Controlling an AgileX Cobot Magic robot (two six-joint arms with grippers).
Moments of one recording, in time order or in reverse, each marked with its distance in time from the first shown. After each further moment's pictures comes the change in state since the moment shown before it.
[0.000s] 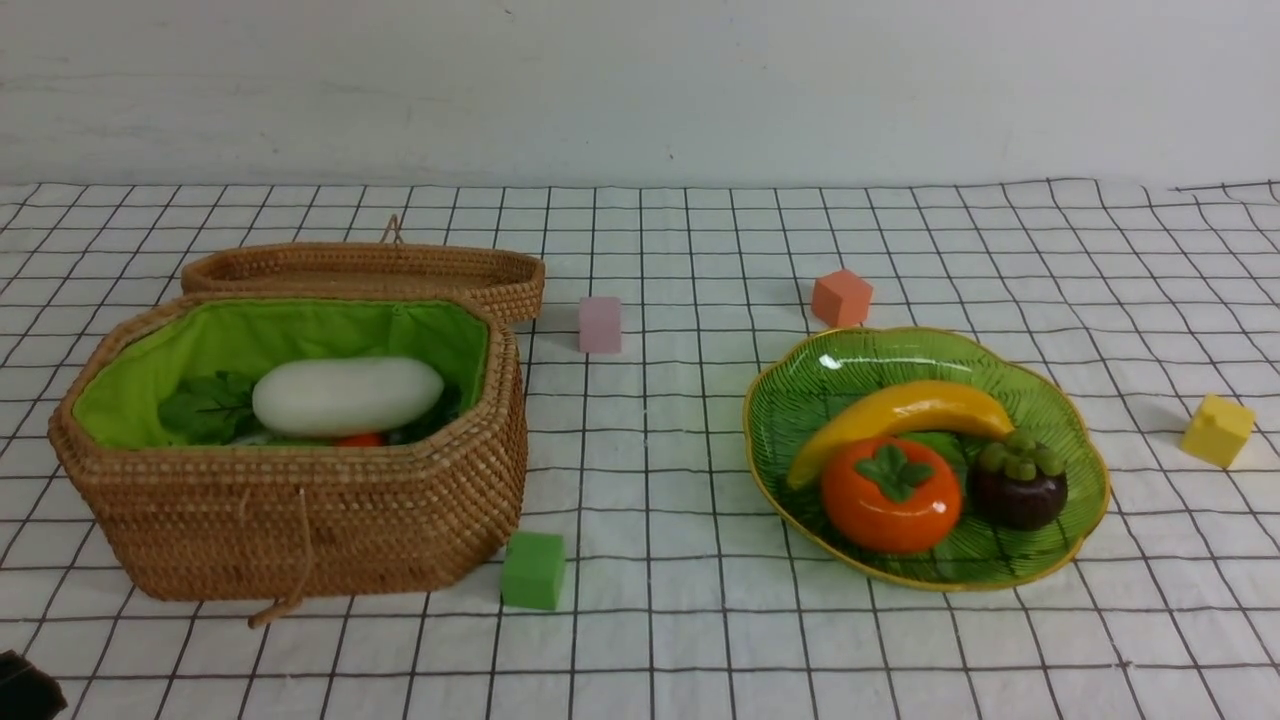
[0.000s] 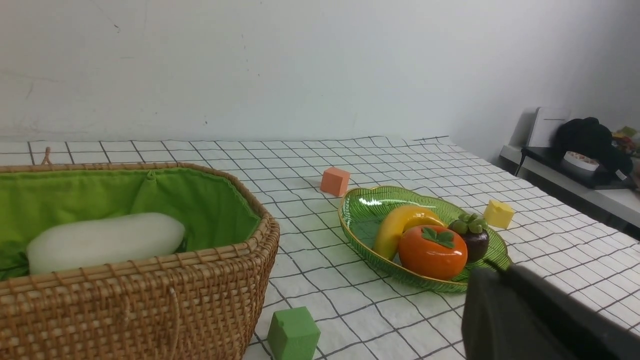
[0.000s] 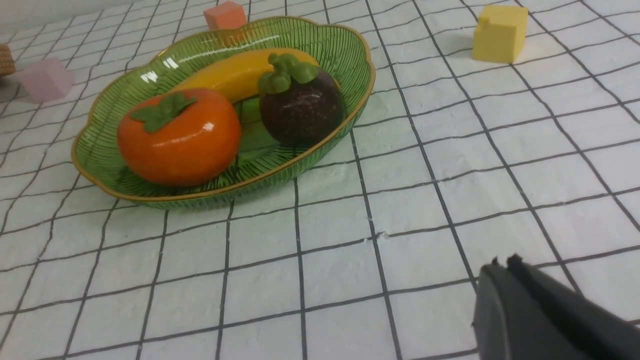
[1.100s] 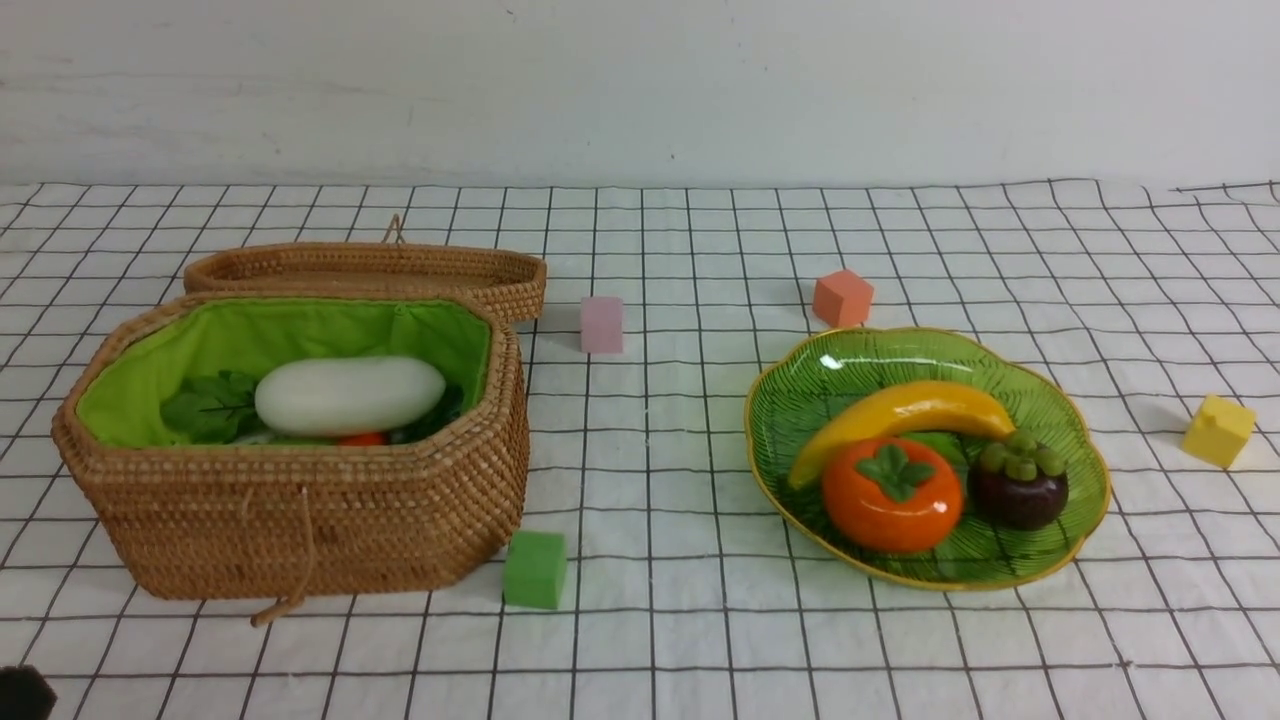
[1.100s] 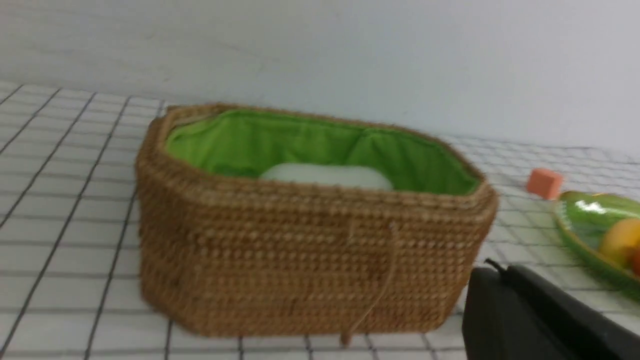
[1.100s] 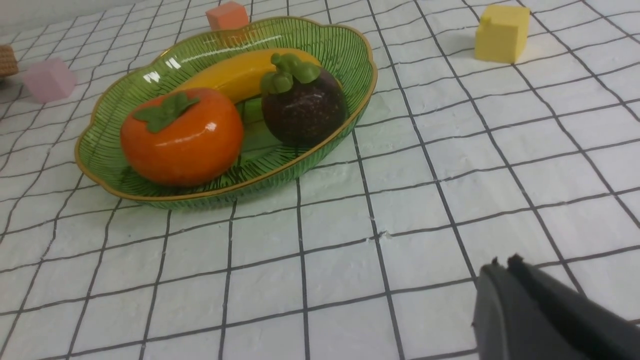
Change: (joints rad) right arm 0.000 0.000 0.000 0.003 0.000 0.000; left arm 0.599 0.000 0.276 -0.528 -0.219 0.520
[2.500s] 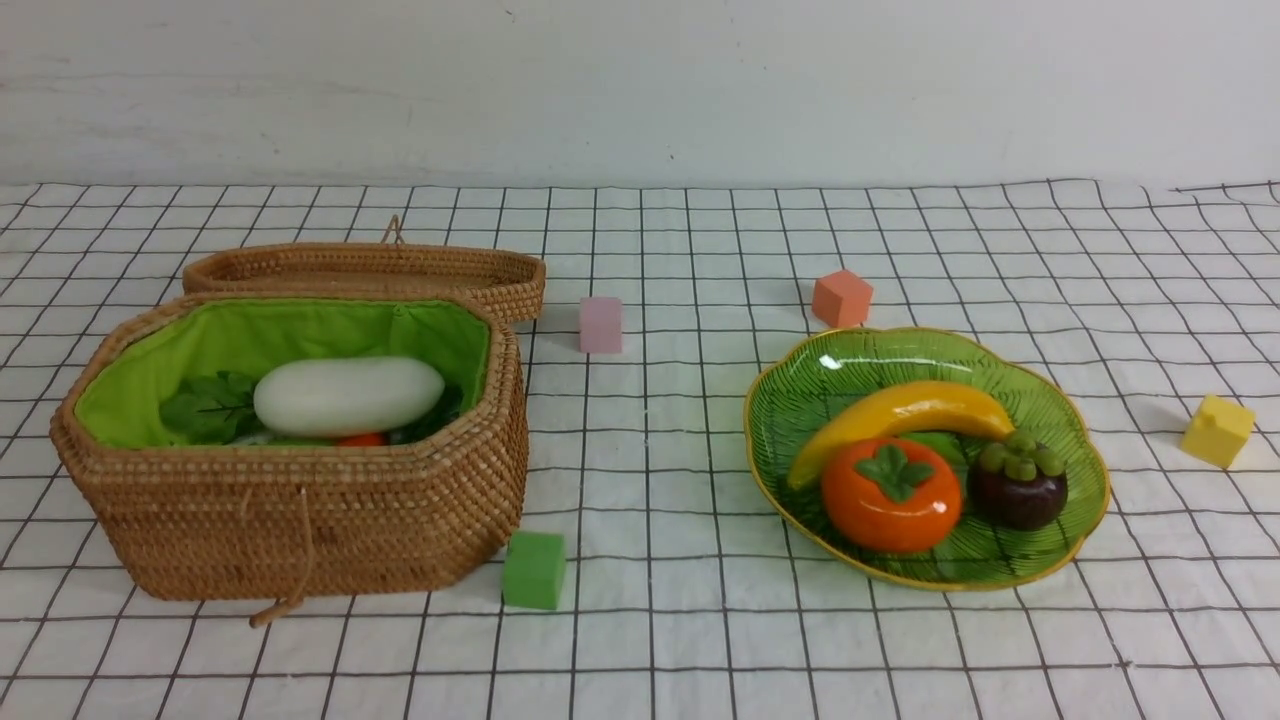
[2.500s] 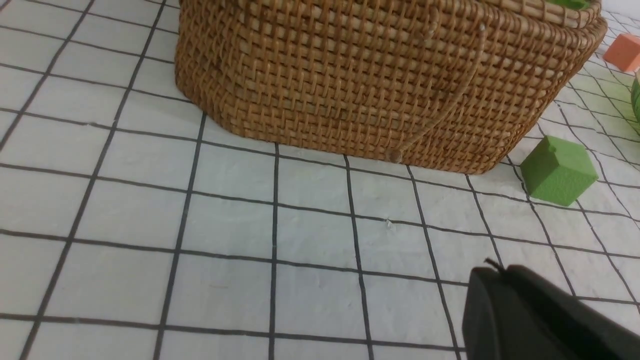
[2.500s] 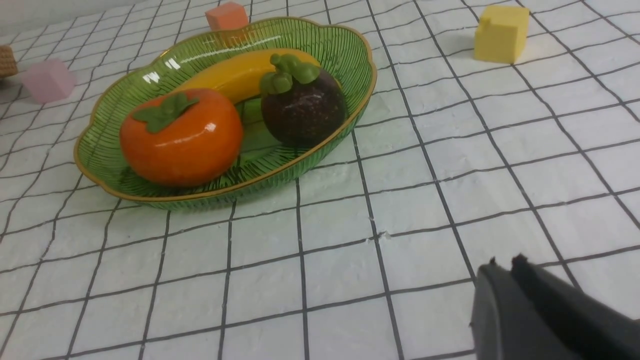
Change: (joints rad) right arm 0.000 0.000 0.000 0.002 -0.001 -0.002; left arm 0.013 0.000 0.018 0.066 0.246 -0.176
